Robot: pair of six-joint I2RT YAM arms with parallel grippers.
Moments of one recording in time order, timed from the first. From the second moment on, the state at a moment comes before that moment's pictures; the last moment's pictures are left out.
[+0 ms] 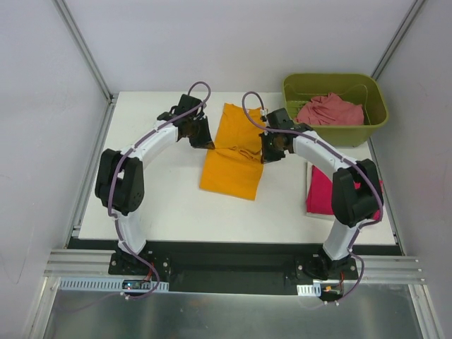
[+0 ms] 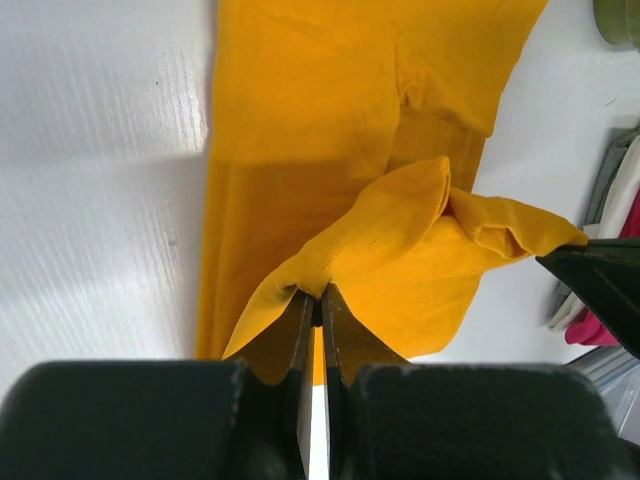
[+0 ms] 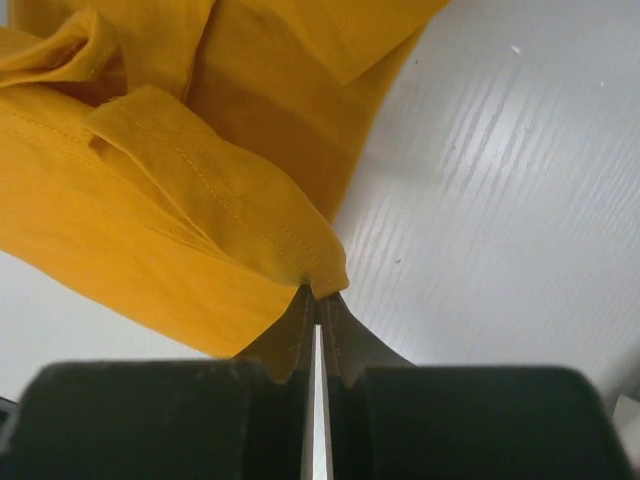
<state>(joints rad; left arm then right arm) -0.39 1.85 1.50 -0.58 0.27 -0.54 0.46 1.77 1.37 -0.66 -0.10 0.26</state>
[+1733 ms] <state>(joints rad) -0.33 1.21 0.79 -0.49 0.39 -0.67 0.55 2.10 1.76 -0.53 -0.08 0.24</state>
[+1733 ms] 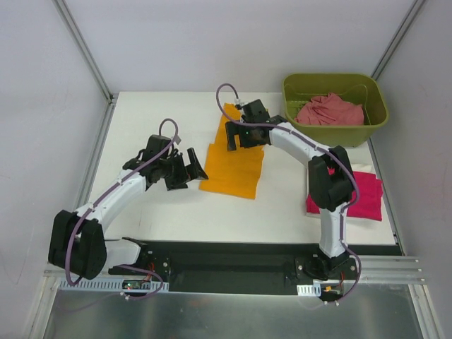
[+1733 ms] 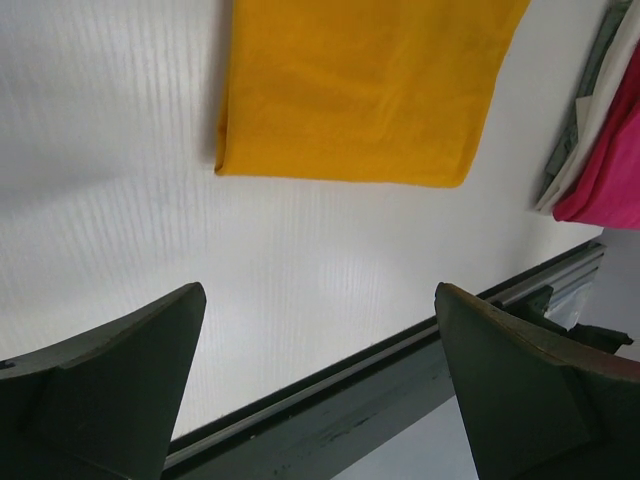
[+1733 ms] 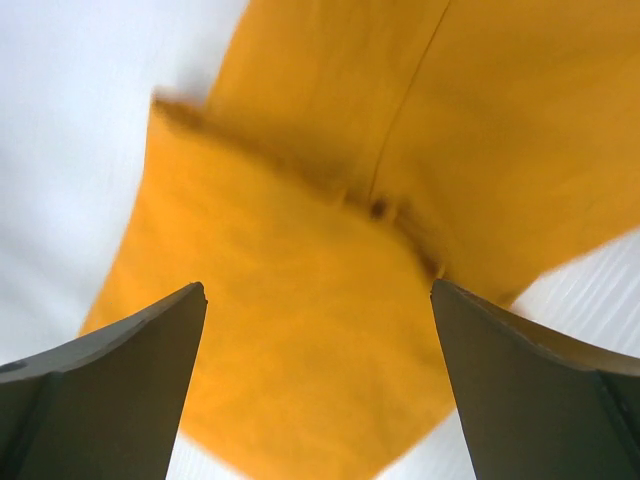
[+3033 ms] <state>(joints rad) -0.64 0.87 0.39 -0.36 0.51 -0.83 0.96 1.43 0.92 -0.56 -0.11 0.49</state>
